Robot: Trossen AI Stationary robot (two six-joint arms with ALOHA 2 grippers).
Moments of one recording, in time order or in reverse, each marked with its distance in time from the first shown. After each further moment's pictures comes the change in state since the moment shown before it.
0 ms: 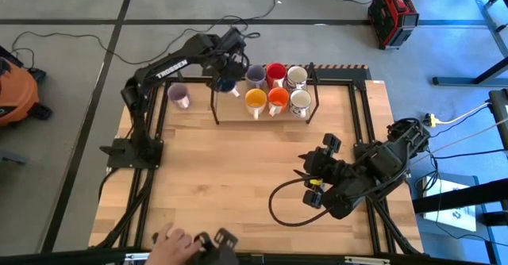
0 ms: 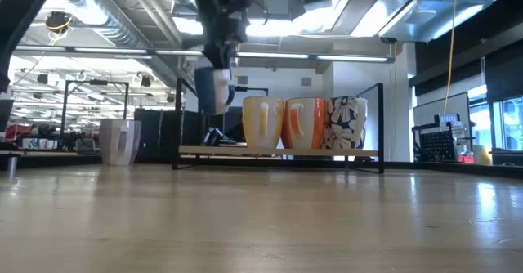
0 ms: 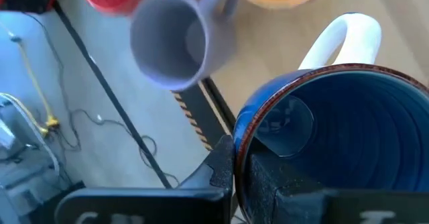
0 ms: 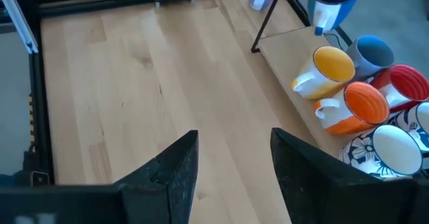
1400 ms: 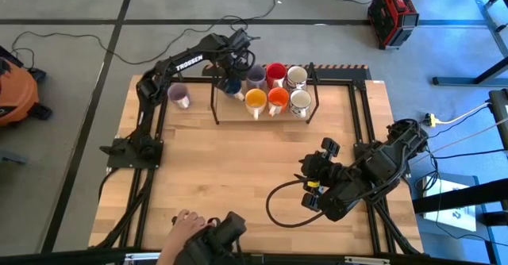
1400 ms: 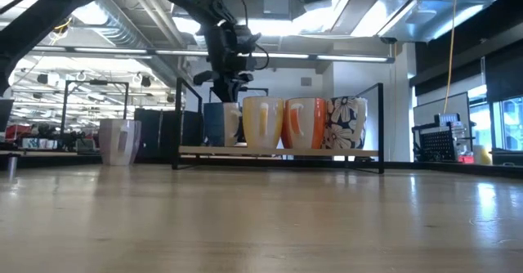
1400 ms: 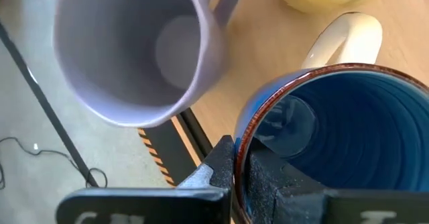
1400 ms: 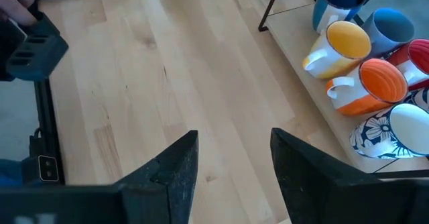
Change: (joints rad) left arm 0.115 0.208 -0.003 0.096 0.207 0.027; right arm 0.000 0.000 -0.049 -0.001 -0.062 0.053
